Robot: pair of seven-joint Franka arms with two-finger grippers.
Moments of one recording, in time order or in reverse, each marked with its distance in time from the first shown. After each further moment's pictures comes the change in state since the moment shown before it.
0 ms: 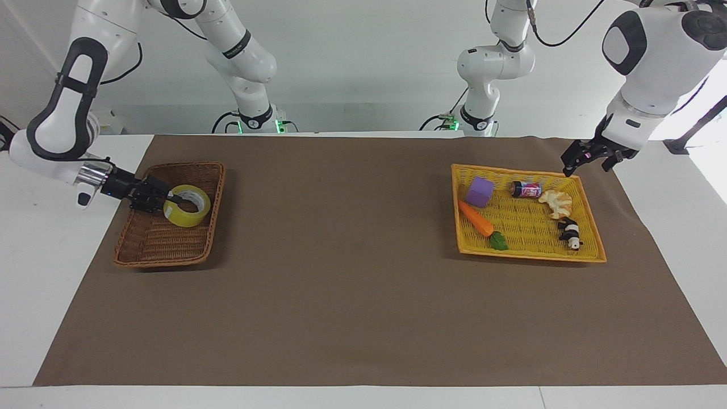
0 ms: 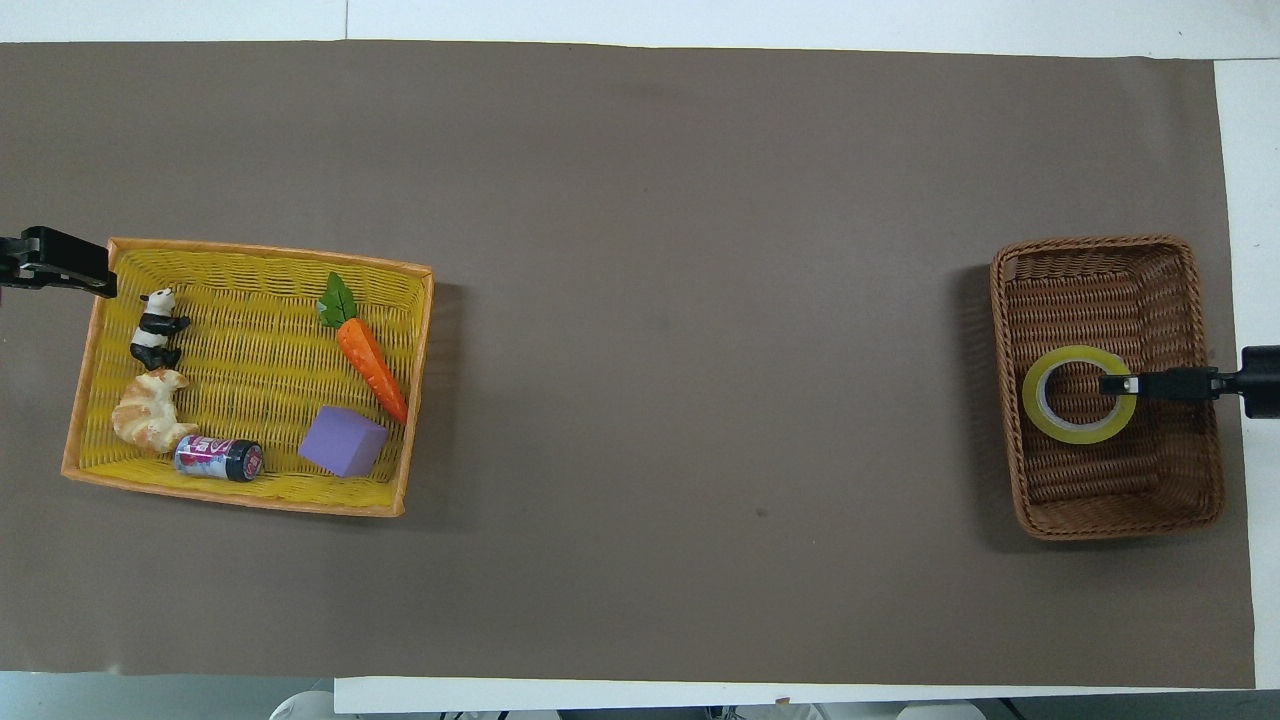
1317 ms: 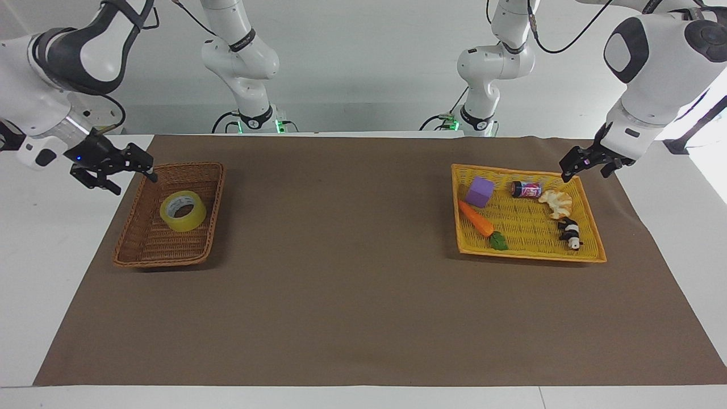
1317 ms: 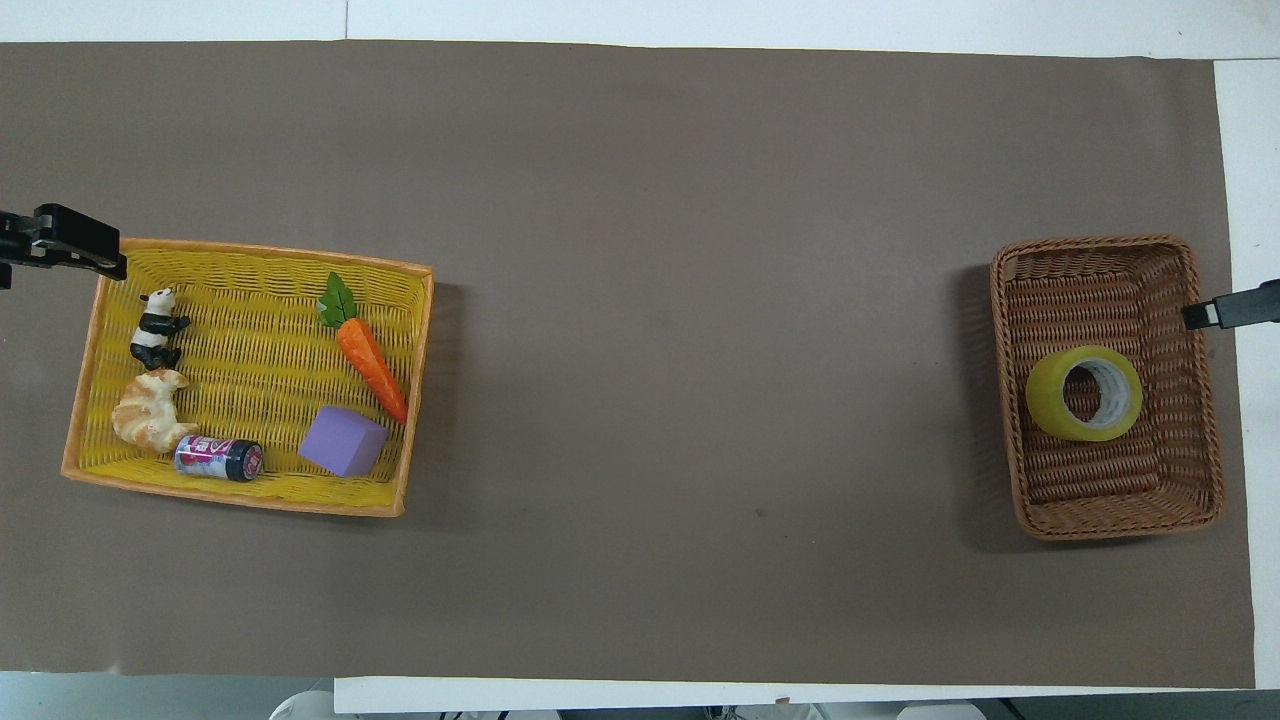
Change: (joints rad) left arm 0.002 0.056 -0.017 0.098 0.000 -0.032 0.000; right arm 0.302 -0.255 0.022 0.258 -0.559 0.000 0.516
